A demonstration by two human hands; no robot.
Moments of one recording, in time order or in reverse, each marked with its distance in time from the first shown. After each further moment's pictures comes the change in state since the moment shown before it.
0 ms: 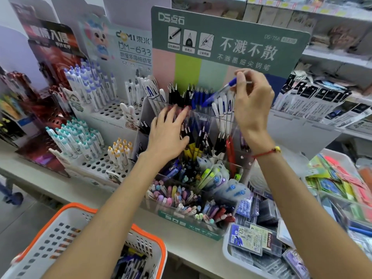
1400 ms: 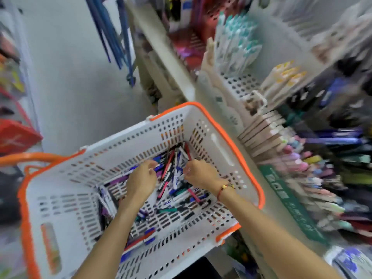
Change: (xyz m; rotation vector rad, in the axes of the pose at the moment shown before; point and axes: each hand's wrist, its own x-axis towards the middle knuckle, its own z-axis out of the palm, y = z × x) left_hand -0.388 -0.189 0.128 -0.430 -0.089 -1.277; right_hand -0.419 -0.016 0.168 -0.362 -1.864 -0.236
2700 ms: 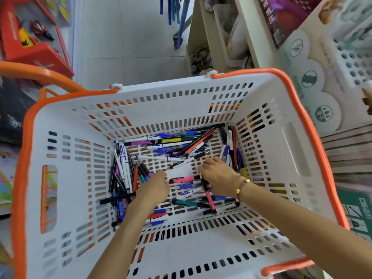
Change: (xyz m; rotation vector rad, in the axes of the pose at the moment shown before) left_hand -0.009 -0.105 0.074 -0.101 -0.349 -0.290; right_hand 0.064 0.016 0.084 -0.939 -0.244 -0.675
